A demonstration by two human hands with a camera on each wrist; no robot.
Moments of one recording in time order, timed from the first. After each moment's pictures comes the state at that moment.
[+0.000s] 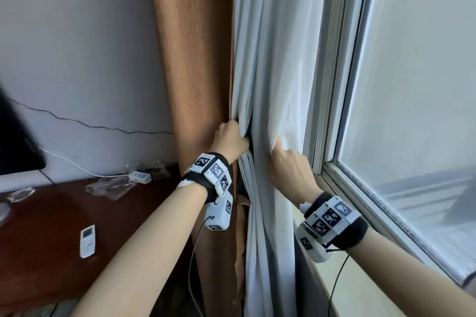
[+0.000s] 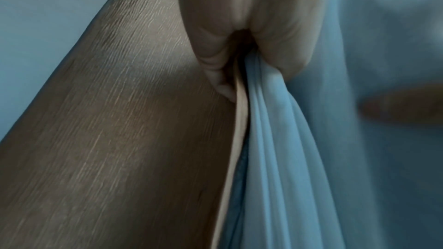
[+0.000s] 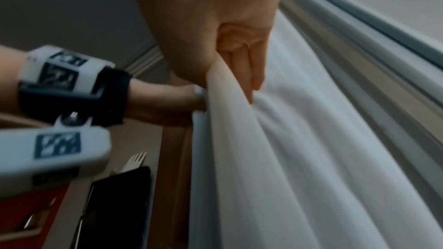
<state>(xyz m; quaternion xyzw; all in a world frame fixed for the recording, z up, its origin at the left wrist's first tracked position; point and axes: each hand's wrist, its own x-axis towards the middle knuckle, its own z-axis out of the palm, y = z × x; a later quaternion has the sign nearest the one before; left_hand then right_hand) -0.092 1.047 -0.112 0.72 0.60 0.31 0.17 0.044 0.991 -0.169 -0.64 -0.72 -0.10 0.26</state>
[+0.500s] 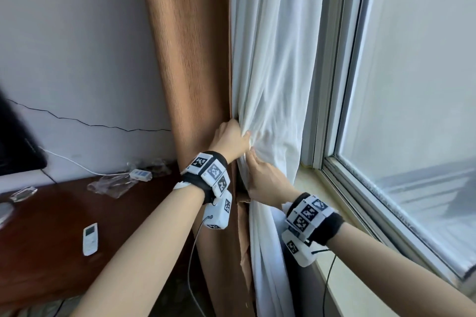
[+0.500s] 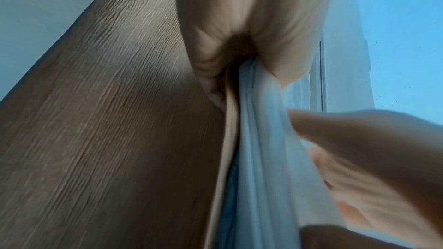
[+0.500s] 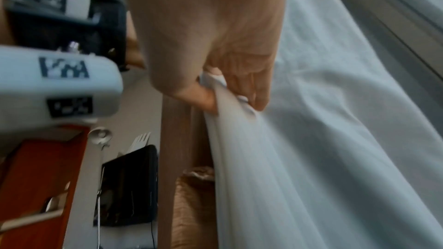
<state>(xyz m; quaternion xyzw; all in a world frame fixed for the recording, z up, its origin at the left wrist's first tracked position) -0.092 1.039 -0.114 0.72 0.61 0.26 0.18 0.020 1.013 -0.210 -0.55 -0.81 0.07 0.20</state>
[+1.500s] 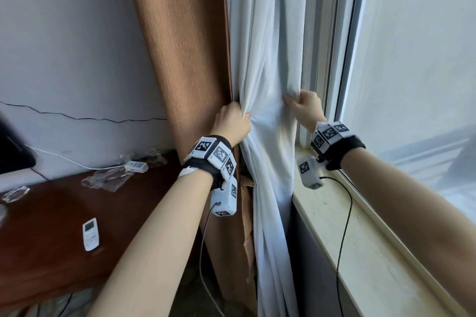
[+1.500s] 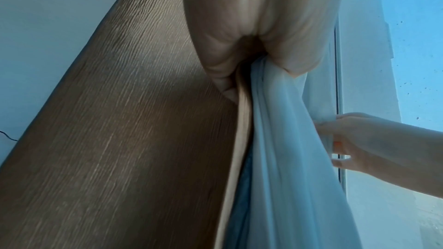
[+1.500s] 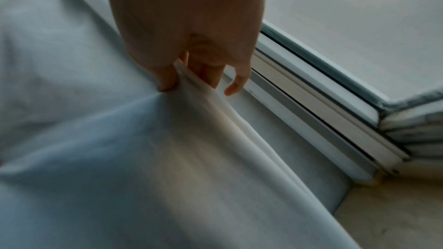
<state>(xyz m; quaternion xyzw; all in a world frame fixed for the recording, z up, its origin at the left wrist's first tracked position) -0.081 1.056 -0.122 0.74 0.59 0.28 0.16 0.118 1.099 -0.168 -0.62 -0.54 0.19 0.54</state>
